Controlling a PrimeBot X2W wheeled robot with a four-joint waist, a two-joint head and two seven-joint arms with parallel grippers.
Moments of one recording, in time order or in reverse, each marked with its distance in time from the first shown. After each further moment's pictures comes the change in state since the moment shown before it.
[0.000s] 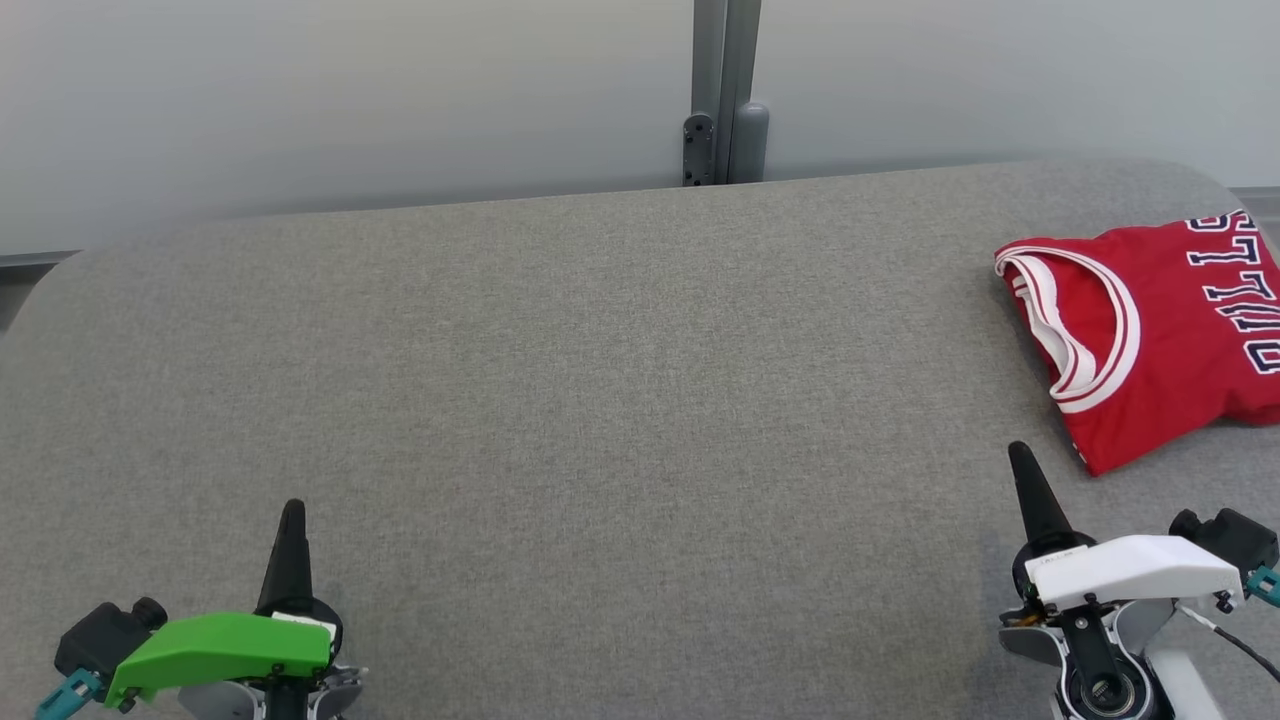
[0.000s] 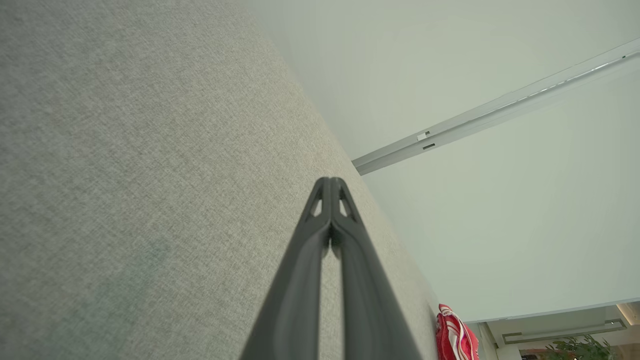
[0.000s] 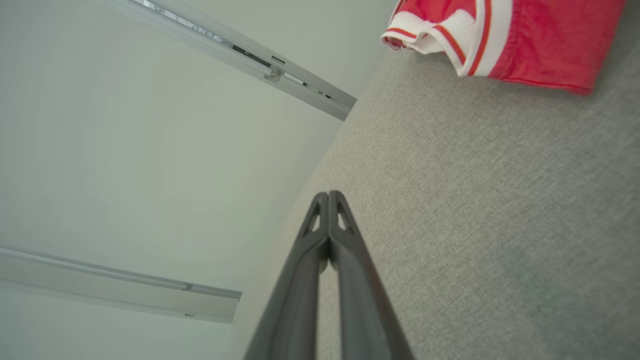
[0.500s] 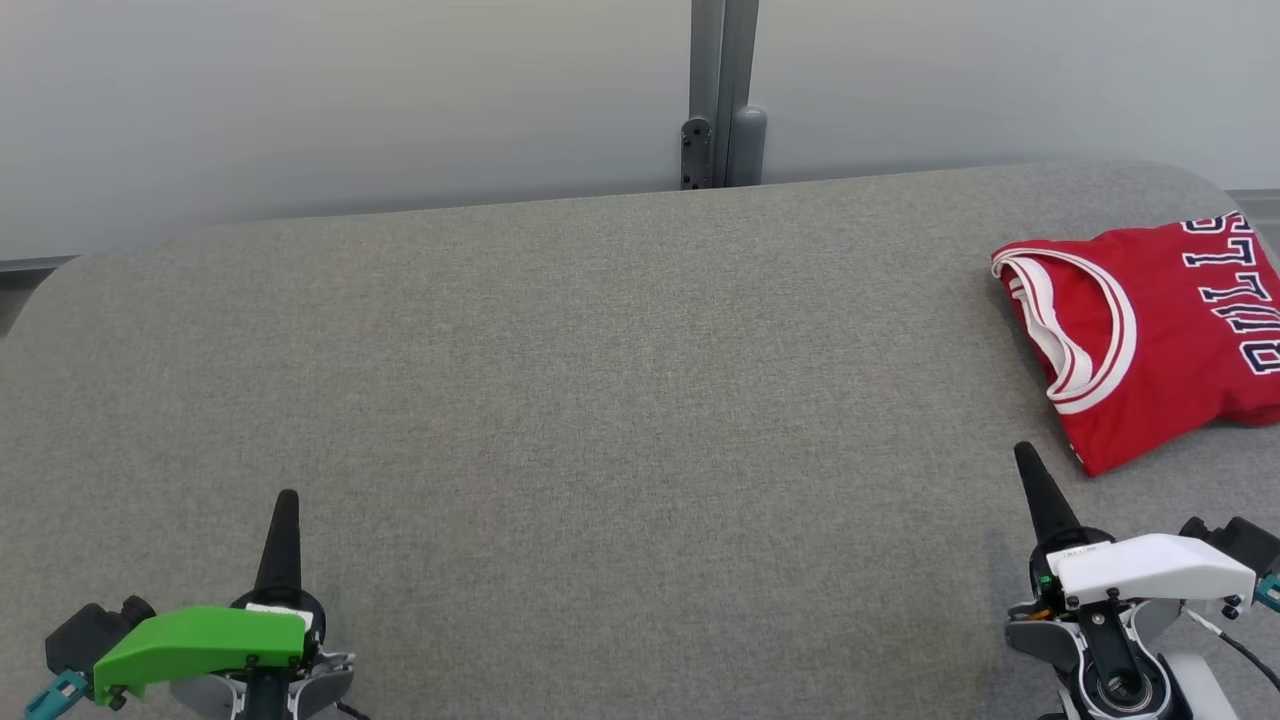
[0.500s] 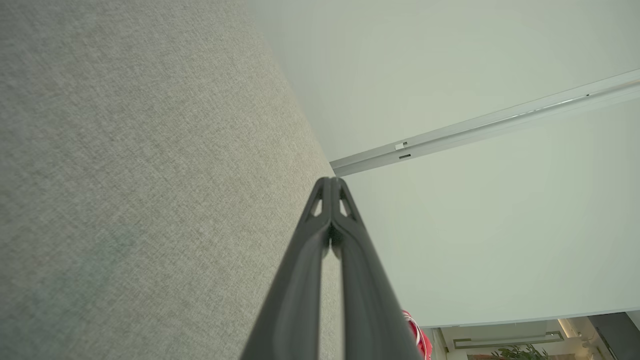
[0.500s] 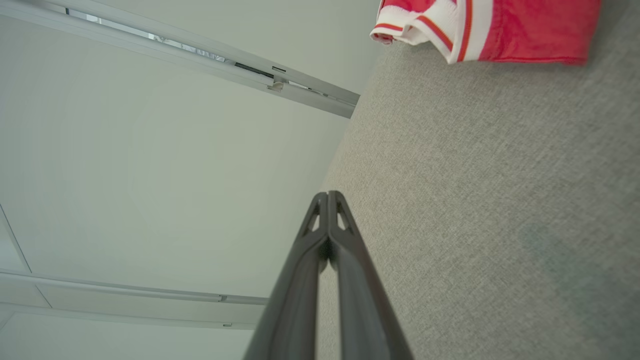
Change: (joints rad) left arm -0.015 0.000 0.023 0.000 -0.137 -0.016 0.041; right arm -0.001 0.000 -0.021 -0.001 0.143 0.000 0.037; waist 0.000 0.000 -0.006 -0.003
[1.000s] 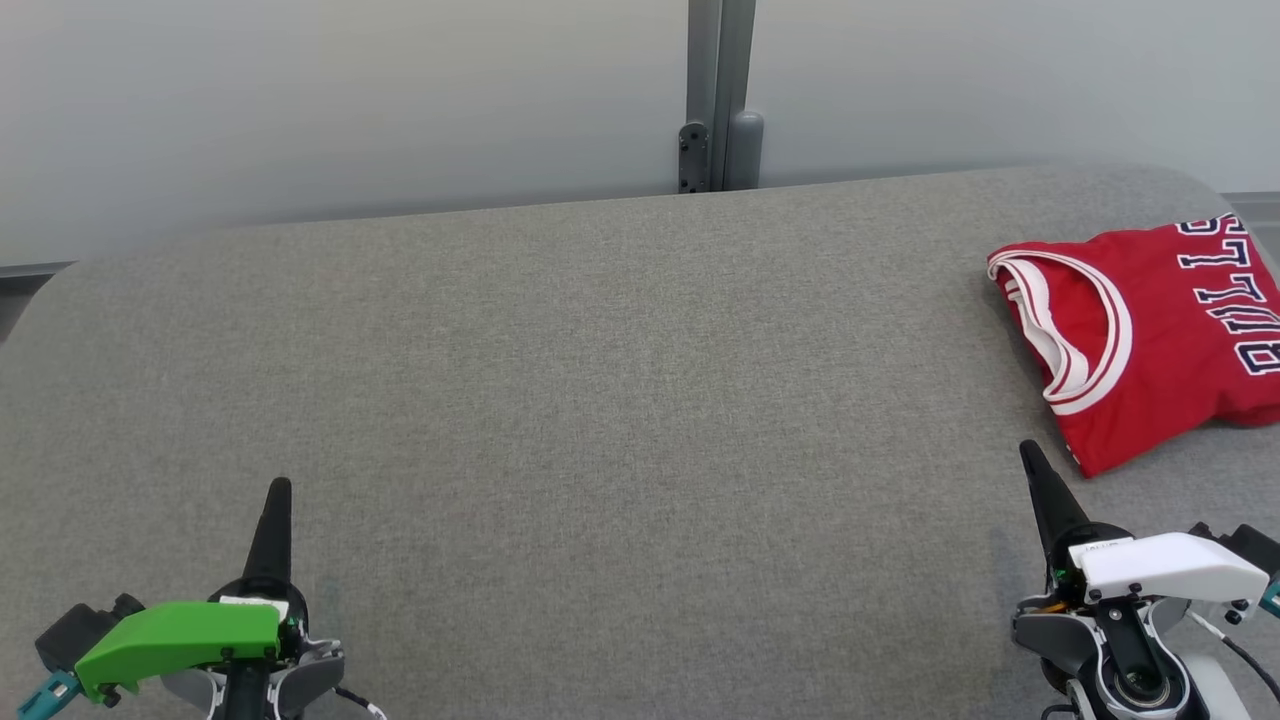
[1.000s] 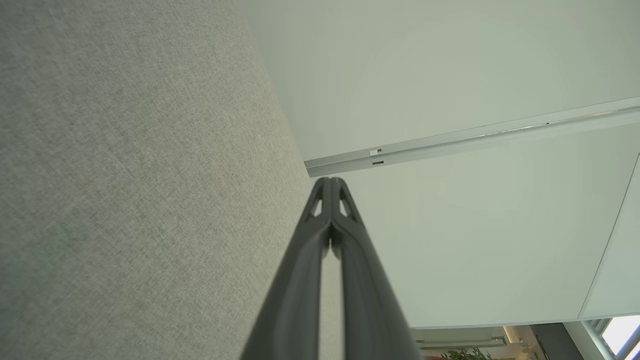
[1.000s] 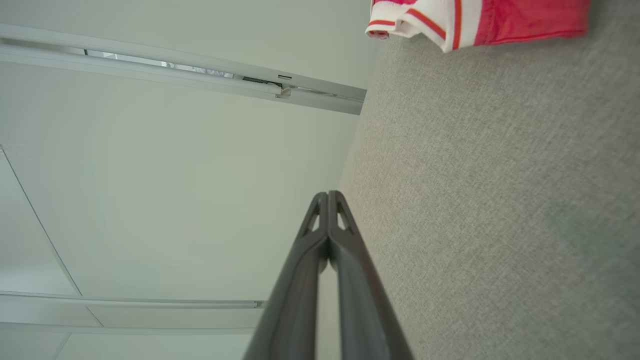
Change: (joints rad) left arm -0.016 0.000 0.021 0.000 -0.135 -0.017 0.037; right arm -0.003 0.000 -0.023 0.000 0.137 0.000 0.042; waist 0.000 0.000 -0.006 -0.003
